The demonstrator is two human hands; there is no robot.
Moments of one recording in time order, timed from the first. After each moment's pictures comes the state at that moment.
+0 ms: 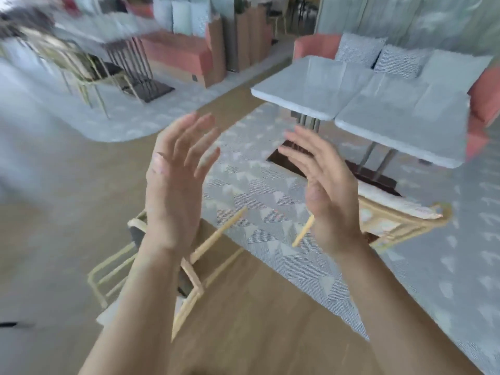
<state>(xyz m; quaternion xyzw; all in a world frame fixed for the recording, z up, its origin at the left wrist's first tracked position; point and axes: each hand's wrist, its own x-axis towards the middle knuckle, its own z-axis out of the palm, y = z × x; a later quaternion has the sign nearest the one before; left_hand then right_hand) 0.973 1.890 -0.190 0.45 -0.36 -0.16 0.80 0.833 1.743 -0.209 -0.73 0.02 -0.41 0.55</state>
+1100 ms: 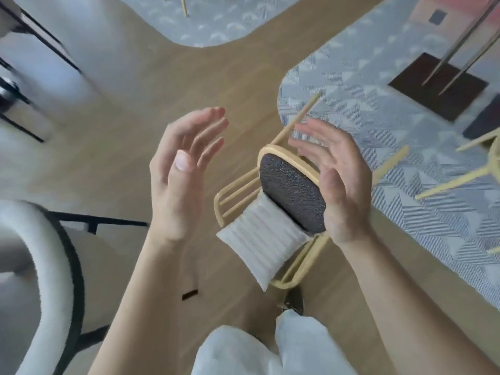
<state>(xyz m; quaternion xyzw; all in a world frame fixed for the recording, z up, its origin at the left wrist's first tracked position) 1.320 2.285 -0.328 0.60 -0.28 -0.12 0.74 1.208 2.109 -0.363 -0.70 0.07 -0.31 0.64</state>
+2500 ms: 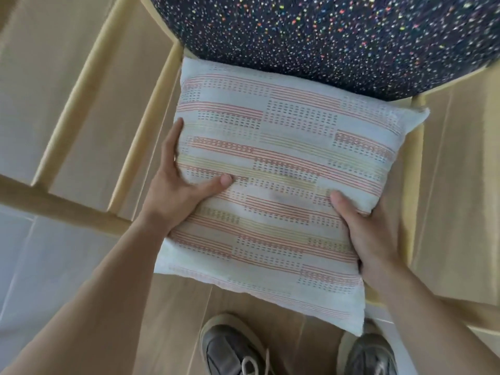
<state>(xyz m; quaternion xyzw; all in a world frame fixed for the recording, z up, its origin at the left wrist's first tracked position) 1.507 2.247 -1.187 0.73 -0.33 -0.46 0.39 1.199 2.179 -1.178 -0.38 0.65 -0.25 0.61</state>
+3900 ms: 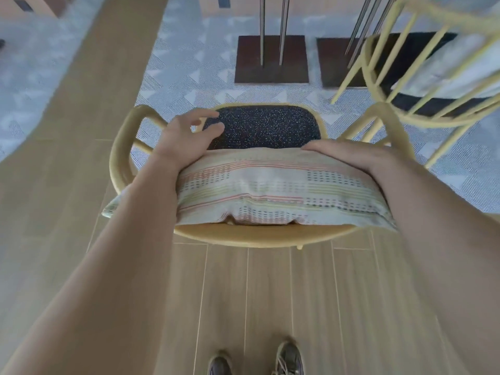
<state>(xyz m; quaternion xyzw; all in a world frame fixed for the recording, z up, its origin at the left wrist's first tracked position) 1.583 1.709 -0.572 0.76 -0.50 -0.32 0.26 1.294 1.673 -0.539 -0.60 0.65 0.08 0.47</state>
